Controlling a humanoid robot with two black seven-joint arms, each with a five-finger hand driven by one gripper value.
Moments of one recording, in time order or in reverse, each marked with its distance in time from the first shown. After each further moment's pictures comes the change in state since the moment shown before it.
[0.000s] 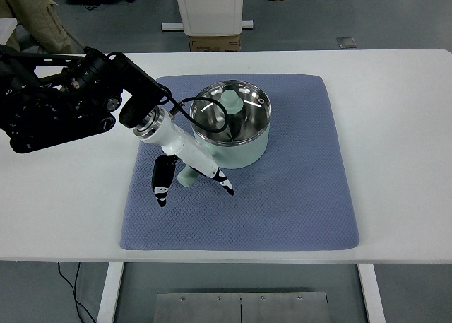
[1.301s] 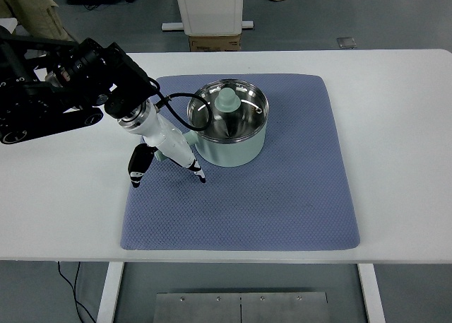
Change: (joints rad) left arm -0.106 0.001 0.157 0.009 0.104 0.061 0.000; right arm 0.000 0.000 0.000 0.000 0.000 0.000 0.000
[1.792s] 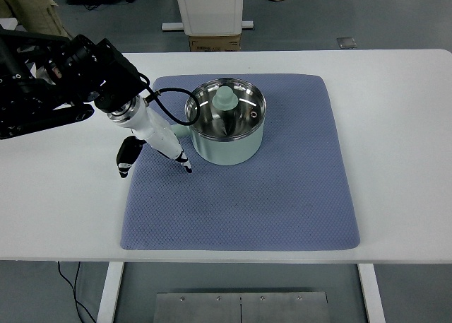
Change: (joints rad) left arm -0.027 -0.001 0.077 0.044 0.020 0.045 0.000; right arm 0.000 0.000 0.000 0.000 0.000 0.000 0.000
